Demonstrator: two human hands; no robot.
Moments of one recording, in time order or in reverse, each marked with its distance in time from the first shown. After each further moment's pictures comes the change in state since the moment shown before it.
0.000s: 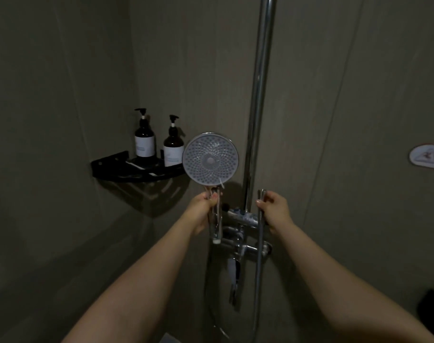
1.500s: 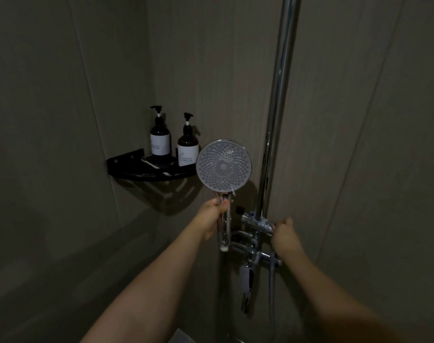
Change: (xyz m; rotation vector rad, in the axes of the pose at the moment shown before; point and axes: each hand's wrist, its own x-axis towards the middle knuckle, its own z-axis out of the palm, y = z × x) left_hand 0.020 -0.013 -0.009 0.026 0.050 -0.062; right_hand 0.008 0.065 0.003 -0.946 -0.172 -0.151
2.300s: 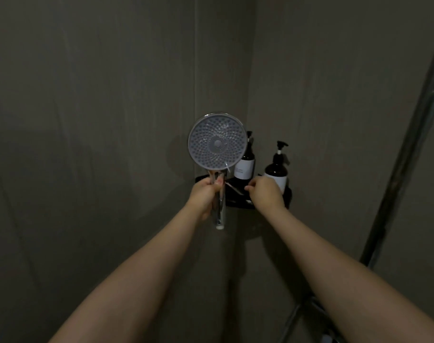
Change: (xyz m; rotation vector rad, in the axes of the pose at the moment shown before) left_hand -0.011 0.117 -0.169 0.003 0.496 0.319; right_hand 0.061 -0.303 -0.010 0.244 0.007 -0.512
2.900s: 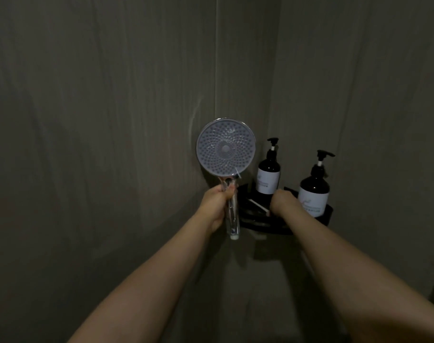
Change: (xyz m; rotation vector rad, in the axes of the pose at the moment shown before) left_hand 0.108 -0.010 -0.047 -0.097 -0.189 -0.057; right_hand 0.084 -0.011 0.055 -0.314 -0.364 0.388
